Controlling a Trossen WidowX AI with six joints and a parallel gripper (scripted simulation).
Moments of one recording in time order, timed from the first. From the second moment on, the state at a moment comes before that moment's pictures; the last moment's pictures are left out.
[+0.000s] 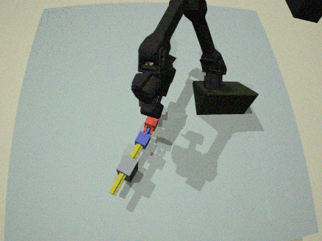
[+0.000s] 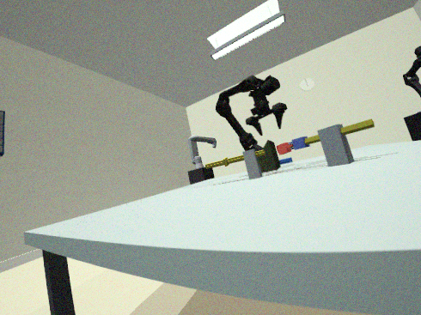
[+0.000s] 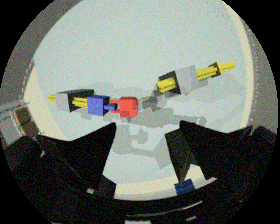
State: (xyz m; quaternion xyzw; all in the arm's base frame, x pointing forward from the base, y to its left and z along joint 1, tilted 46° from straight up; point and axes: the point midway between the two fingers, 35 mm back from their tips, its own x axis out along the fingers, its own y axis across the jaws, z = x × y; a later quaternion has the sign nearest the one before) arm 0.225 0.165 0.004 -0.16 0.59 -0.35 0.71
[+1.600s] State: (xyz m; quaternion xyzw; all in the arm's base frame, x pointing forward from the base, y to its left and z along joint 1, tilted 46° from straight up) arm 0.225 0.152 -0.006 0.39 0.22 -0.64 0.63
